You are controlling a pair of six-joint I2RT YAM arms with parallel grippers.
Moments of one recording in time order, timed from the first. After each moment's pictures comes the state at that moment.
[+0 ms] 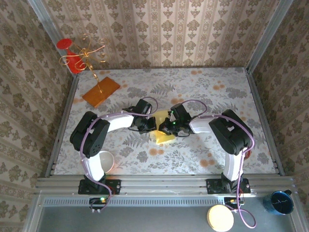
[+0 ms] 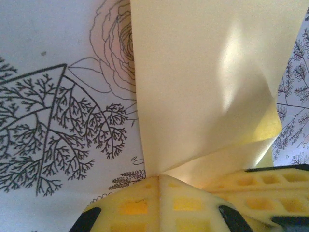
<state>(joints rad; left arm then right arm) -0.65 1.83 1.03 -0.32 0.34 -0.73 0.56 1.87 0.91 0.10 -0.52 1.02</state>
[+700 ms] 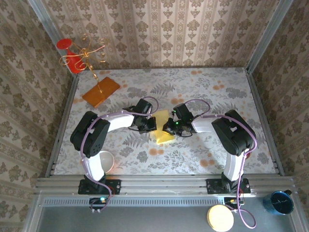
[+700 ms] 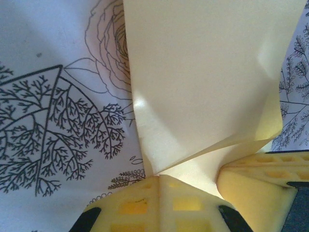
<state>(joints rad) -0.65 1.84 1.04 -0.34 0.34 -0.71 0.53 1.86 0.89 0.03 -0.46 0.96</state>
